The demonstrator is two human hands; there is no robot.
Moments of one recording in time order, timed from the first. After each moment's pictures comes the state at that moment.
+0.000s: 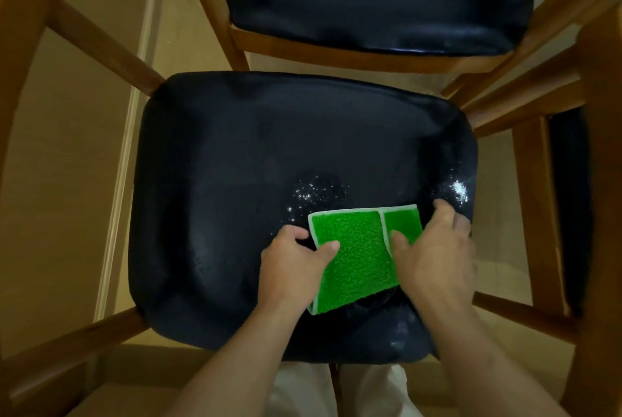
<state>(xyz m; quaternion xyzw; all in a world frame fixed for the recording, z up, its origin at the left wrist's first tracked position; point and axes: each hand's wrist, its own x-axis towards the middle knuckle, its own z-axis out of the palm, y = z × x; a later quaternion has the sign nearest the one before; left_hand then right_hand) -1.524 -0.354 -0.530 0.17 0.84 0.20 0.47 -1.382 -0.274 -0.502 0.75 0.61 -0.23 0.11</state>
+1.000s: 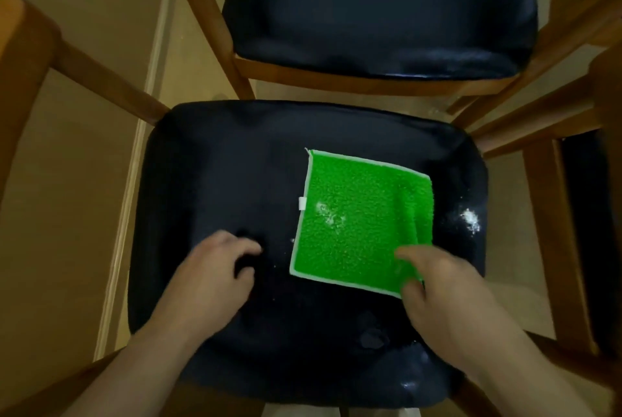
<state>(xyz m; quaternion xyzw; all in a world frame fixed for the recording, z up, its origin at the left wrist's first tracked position) -1.626 -0.363 -0.507 0.46 0.81 0.01 0.37 -1.375 -0.256 -0.474 0.56 0.72 -0.37 0.17</state>
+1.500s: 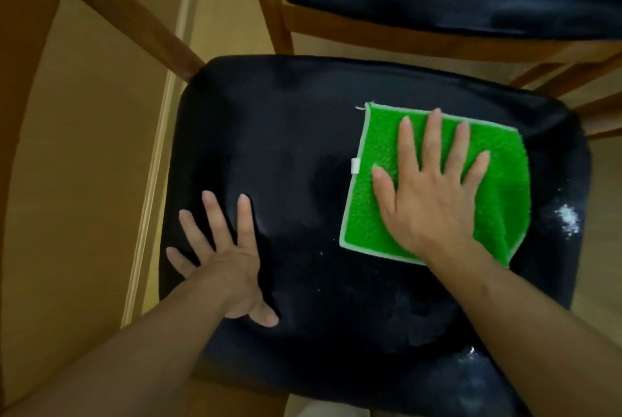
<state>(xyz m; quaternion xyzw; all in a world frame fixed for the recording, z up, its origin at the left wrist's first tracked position) -1.650 -0.368 -0.544 0.25 0.74 -0.37 0.49 -1.469 -0.224 -0.584 0.52 0.83 -0.14 0.14</state>
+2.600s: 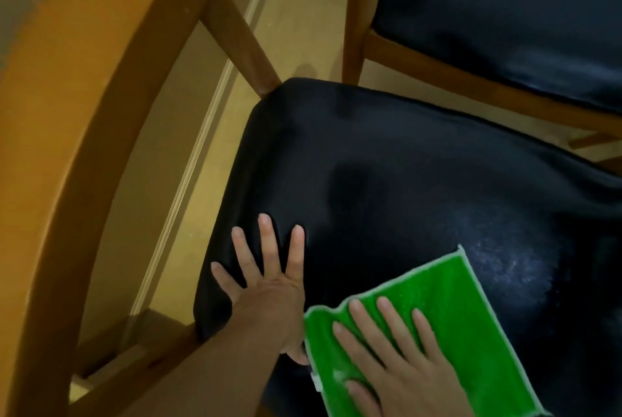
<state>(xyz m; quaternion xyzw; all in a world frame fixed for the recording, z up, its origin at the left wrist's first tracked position) -1.654 -0.372 -0.563 0.27 0.73 -0.34 0.53 -1.442 -0.339 -0.582 0.16 0.96 -0.13 0.17</state>
